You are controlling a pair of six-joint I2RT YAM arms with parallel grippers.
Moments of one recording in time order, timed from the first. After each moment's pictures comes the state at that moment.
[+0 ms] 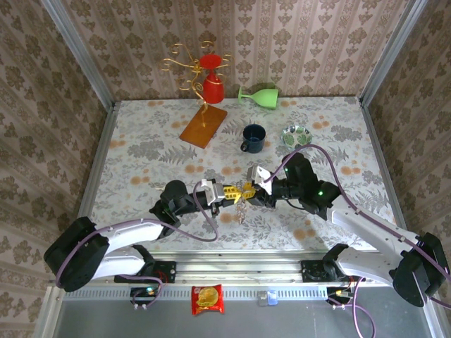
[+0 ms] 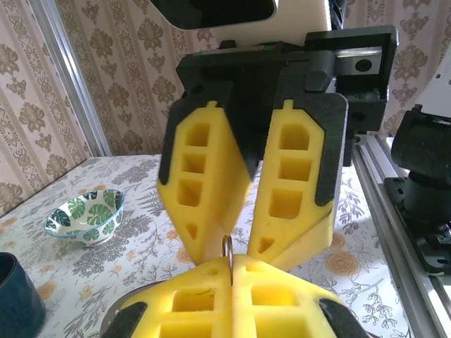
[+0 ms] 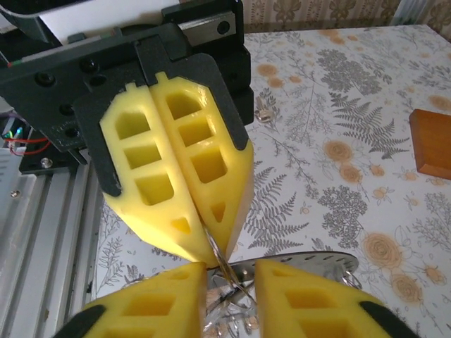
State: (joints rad) left arm -0.84 1.20 0.35 0.87 0.60 0.15; right arm 0.62 1.08 0.74 -0.20 -0.61 -0.42
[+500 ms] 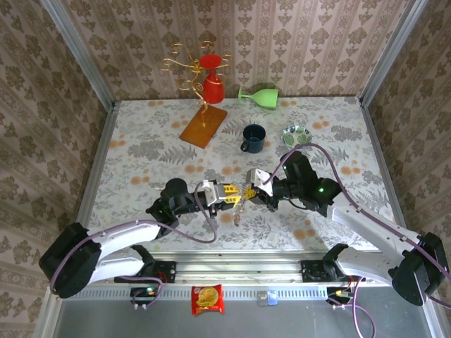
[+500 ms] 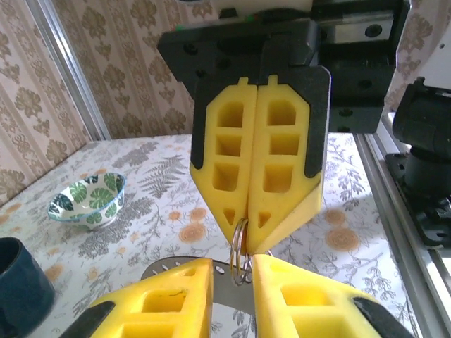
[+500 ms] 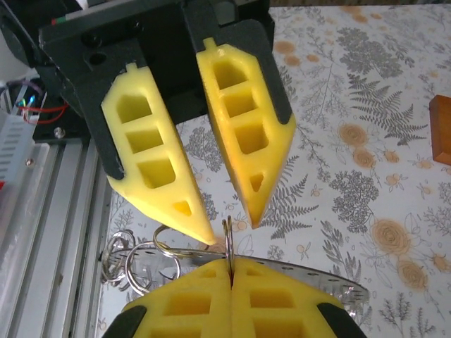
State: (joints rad) left arm -0.84 1.13 0.40 0.64 0.59 0.25; right arm 0.63 1.10 0.83 -0.39 -0.60 -0.53
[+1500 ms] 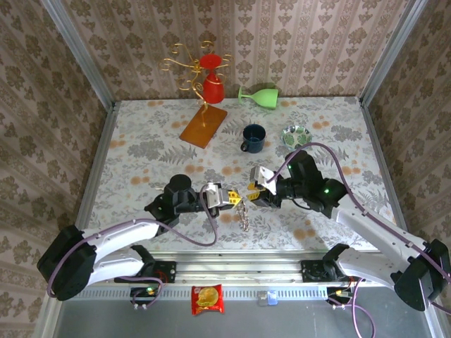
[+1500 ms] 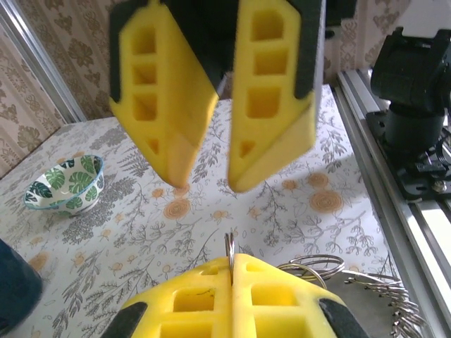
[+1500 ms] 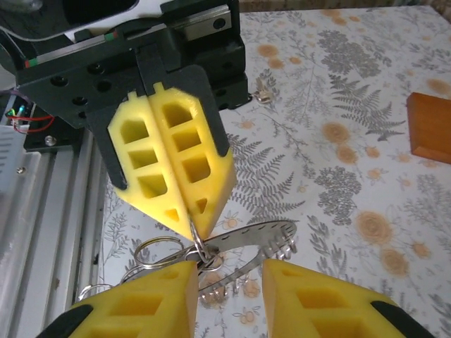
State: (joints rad) left arm -0.83 1.12 0.43 0.50 0.64 0.34; right arm 0.60 1.05 0.80 -0.37 -0.59 -0.48
